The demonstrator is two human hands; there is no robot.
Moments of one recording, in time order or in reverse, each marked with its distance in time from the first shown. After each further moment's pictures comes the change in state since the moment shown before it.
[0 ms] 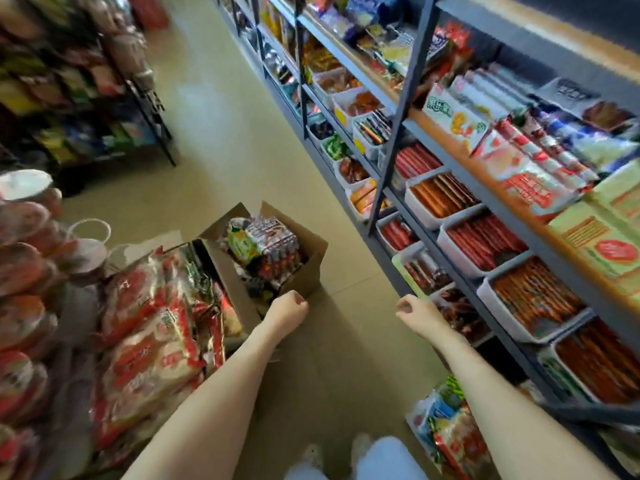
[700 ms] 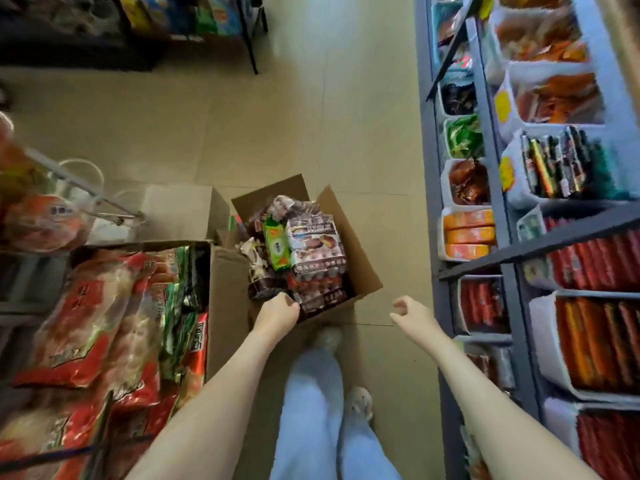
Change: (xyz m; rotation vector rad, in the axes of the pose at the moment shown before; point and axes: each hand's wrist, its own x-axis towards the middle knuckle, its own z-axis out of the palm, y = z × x) left_hand 0.300 -0.011 -0.071 -0.268 0.094 -0.530; right_hand 0.380 -0.184 0.012 -0.231 -0.399 -0.111
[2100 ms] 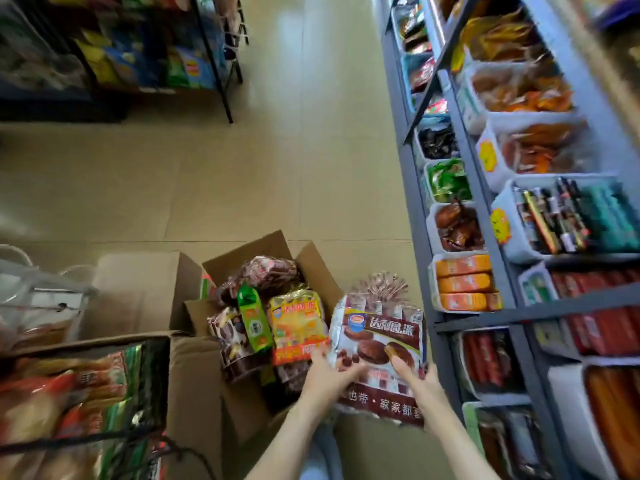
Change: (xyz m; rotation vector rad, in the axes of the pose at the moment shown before) left_hand 0.072 0.078 0.053 -0.505 -0.255 0.095; right_hand 0.066 -0.009 0.000 0.897 0.076 0.229
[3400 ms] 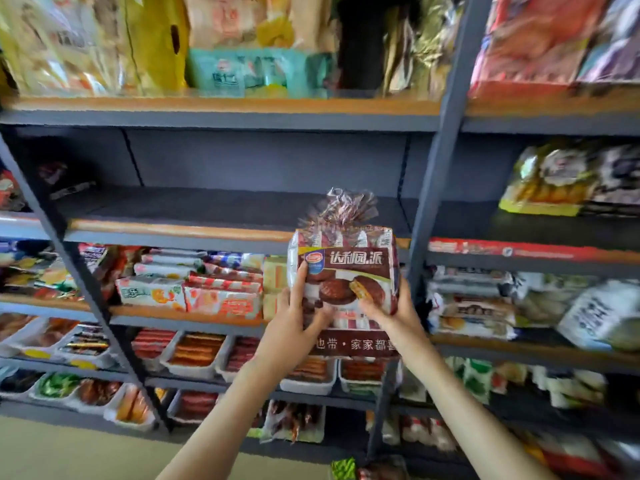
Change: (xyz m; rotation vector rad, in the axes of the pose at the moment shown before) left_hand -0.644 -0.090 0.247 0.807 -0.941 1.507; right_hand -0.695 0.342 -0.216 0.655 1.133 -0.884
